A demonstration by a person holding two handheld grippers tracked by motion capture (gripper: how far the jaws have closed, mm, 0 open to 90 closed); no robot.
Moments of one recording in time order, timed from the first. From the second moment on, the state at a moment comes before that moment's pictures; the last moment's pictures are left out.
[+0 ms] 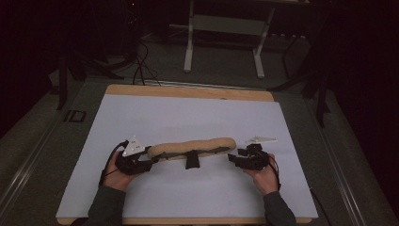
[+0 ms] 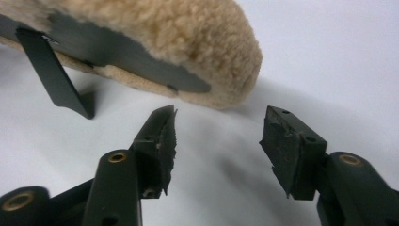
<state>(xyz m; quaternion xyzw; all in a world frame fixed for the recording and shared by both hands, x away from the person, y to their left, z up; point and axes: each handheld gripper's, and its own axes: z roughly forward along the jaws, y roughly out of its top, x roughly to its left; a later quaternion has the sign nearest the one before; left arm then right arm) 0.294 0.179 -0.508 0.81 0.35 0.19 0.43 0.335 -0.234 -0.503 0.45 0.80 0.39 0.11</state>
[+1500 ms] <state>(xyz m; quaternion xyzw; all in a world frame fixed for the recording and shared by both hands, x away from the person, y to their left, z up) 0.281 0.175 -0.507 0.82 0.34 0.20 0.42 0.343 -0.201 -0.498 0.47 0.78 0.37 0.15</state>
